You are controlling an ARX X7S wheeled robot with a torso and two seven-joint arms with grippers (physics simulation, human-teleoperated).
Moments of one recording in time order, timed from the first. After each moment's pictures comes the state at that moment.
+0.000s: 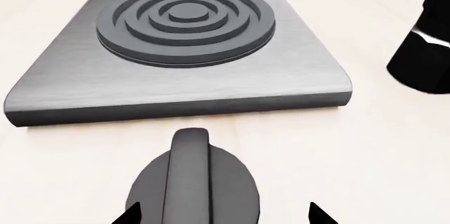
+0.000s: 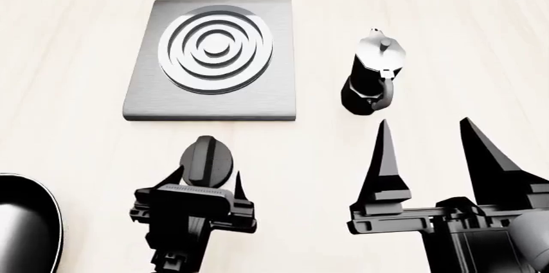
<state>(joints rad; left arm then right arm) -0.12 -0.25 0.33 0.49 -0.30 -0.53 -0.35 0.21 0.82 -0.46 -1.03 0.65 0.26 0.92</state>
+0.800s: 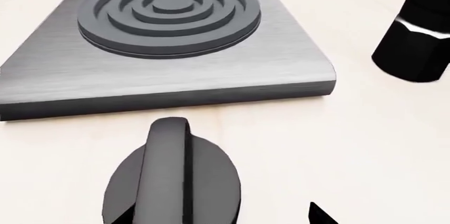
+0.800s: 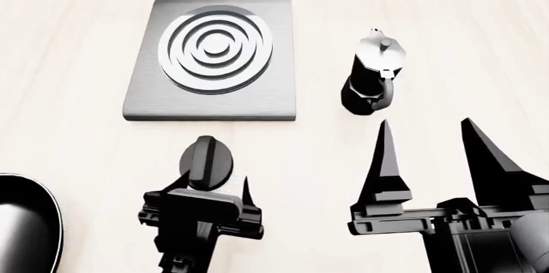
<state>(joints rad) -0.12 -0.25 0.38 0.47 -0.30 -0.51 -0.36 0.24 0.86 -0.51 -1.03 0.66 0.23 0.97</state>
